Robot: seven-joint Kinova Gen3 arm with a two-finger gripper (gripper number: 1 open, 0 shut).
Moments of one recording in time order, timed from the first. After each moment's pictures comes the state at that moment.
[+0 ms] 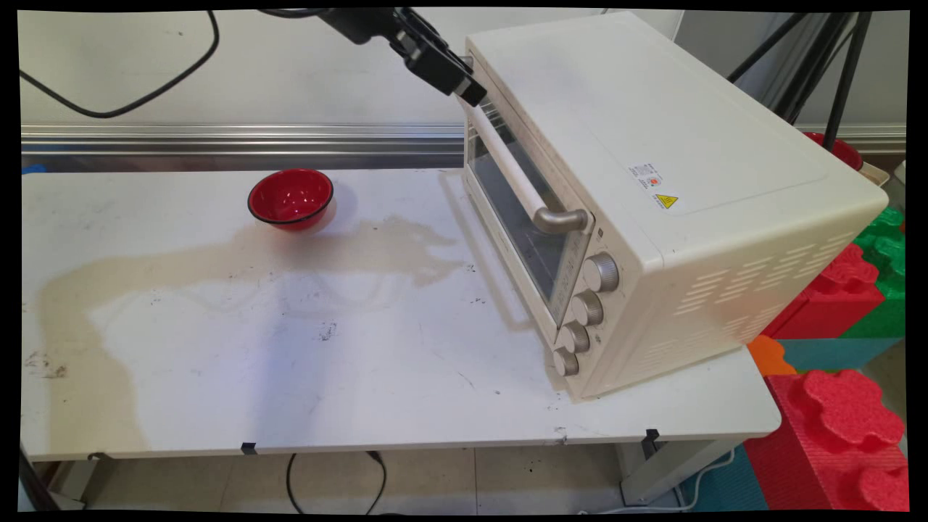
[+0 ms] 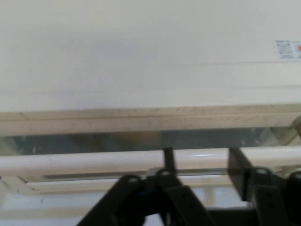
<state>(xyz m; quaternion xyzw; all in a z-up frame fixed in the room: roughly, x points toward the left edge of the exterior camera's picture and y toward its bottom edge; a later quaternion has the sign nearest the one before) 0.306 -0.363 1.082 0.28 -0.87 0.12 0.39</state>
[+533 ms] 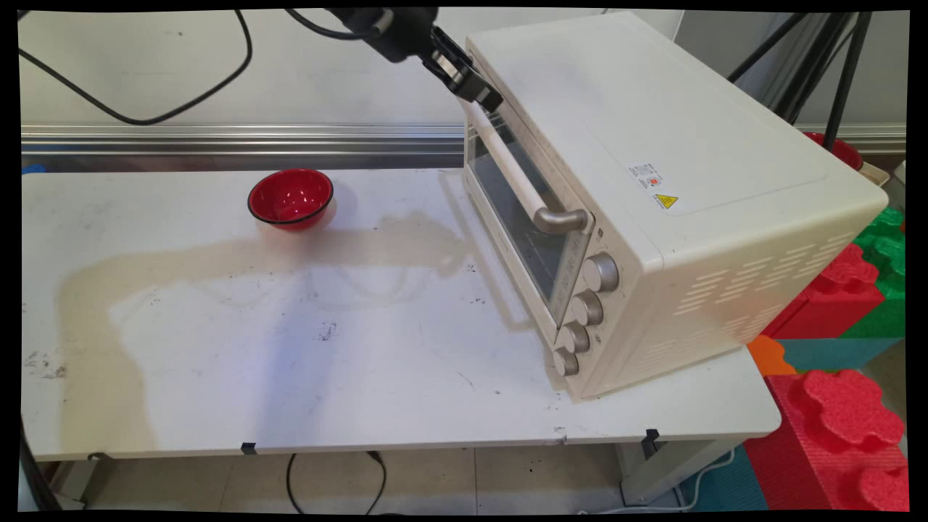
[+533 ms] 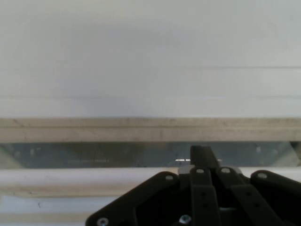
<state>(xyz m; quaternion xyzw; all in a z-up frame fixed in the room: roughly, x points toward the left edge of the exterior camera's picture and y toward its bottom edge) 0.281 -0.389 1.060 0.29 -0.87 0.12 0.38</state>
